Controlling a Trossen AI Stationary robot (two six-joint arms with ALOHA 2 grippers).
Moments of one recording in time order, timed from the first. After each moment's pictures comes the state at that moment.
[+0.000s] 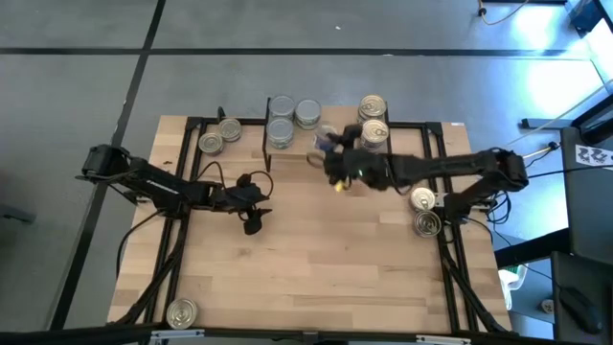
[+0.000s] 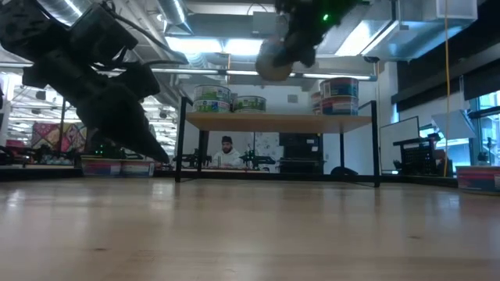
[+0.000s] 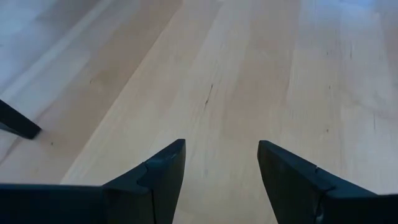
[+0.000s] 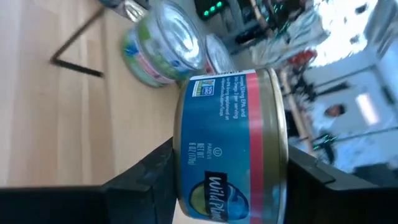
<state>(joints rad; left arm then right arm) -0.06 1.29 0.31 0.28 -0.28 -0.29 -0.04 1.51 1.18 -0.14 0.75 -0.66</state>
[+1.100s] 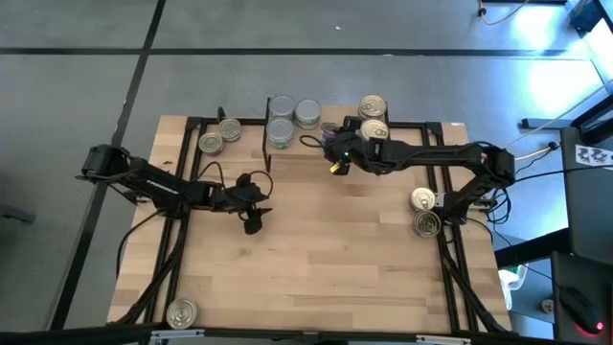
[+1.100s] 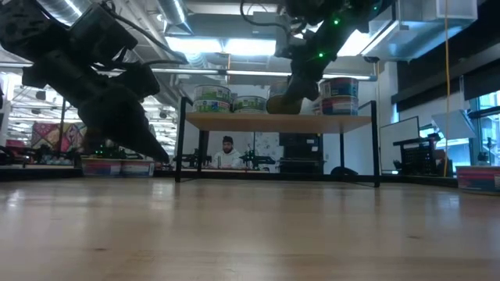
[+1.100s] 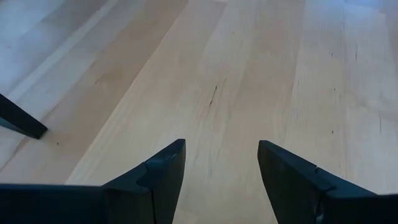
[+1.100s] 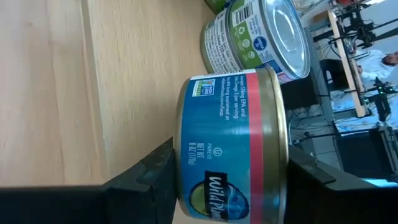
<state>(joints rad) -0.06 1.29 0.31 0.28 -0.30 -0.29 -0.22 1.60 1.19 -0.30 0.59 -0.50</state>
